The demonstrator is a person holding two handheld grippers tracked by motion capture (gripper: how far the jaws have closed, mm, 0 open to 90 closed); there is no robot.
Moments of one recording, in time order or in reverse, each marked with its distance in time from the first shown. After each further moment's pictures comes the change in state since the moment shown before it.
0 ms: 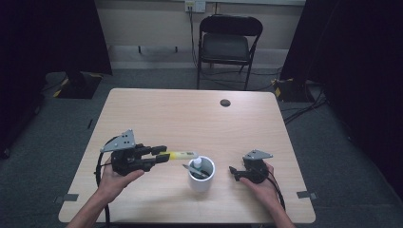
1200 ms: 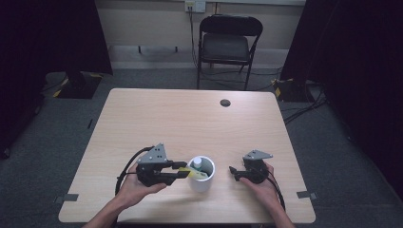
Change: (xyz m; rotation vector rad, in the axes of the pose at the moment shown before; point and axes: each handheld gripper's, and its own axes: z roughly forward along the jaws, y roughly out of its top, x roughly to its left) left arm -0.026 -0.014 0.055 0.185 -0.050 0.069; right arm 0.001 0.000 0.000 0.001 -0.004 0.002
